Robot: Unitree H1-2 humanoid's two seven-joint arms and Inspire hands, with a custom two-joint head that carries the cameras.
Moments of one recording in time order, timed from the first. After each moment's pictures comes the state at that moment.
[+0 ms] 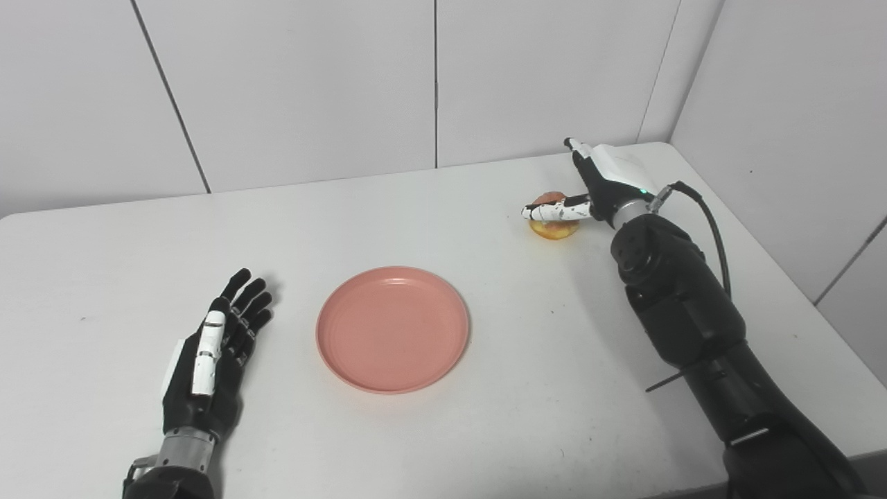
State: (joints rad) left arm -0.08 0.09 0.07 0.03 -0.30 0.07 -0.21; right arm -0.61 -0.38 0.17 0.25 -0.80 0.47 0.26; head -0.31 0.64
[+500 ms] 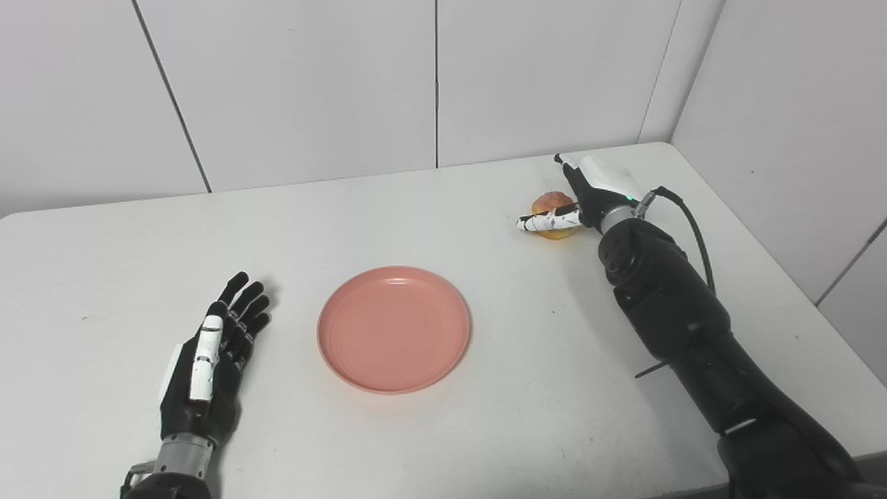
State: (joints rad) left arm -0.07 0.09 0.08 0.02 -0.30 0.07 -0.20; right arm -0.64 -0.38 0.22 0.37 -0.75 0.47 0.19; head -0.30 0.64
